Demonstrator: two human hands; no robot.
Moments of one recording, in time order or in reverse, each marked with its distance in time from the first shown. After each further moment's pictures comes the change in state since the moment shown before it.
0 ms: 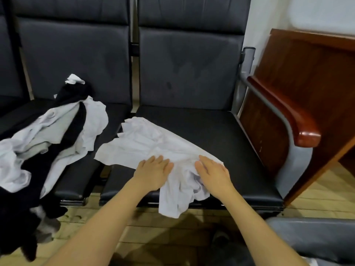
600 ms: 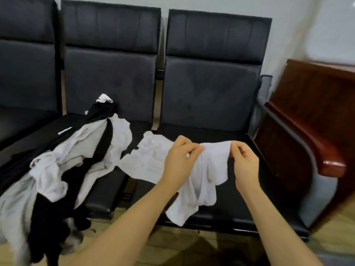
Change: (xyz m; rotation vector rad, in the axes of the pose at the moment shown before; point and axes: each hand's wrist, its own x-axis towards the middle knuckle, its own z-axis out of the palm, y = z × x) left_hand -0.015 0.017 -0.075 -0.791 0.763 0.224; right_hand 0.027 -0.068 -0.057 0.951 0.573 0.018
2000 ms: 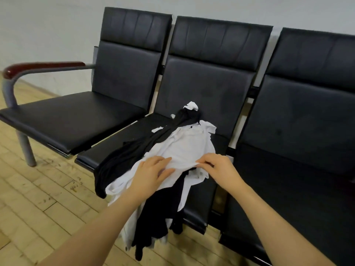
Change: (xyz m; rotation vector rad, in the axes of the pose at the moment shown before) left_hand -0.070 -0.196 -0.285 0.674 0.125 -0.058; right_hand -0.076 -0.023 0.284 -0.483 -0.934 -0.597
